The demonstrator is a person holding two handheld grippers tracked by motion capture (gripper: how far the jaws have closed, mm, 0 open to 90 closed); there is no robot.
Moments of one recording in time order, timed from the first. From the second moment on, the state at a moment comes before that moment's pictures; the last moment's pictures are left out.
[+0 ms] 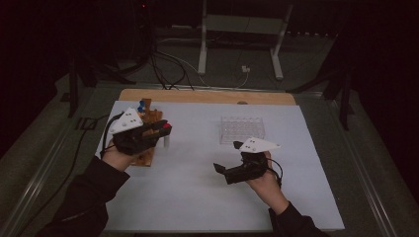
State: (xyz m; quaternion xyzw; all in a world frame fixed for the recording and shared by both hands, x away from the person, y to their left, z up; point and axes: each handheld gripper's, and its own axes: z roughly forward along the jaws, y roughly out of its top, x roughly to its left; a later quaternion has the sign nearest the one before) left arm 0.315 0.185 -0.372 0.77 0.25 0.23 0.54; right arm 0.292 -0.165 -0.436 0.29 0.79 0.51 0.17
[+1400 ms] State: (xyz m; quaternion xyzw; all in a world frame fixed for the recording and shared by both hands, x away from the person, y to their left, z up) left arm 0.329 0.270 -0.440 0.72 0.39 0.29 0.50; right arm 0.293 -0.167 -0.437 0.30 0.79 0.51 0.17
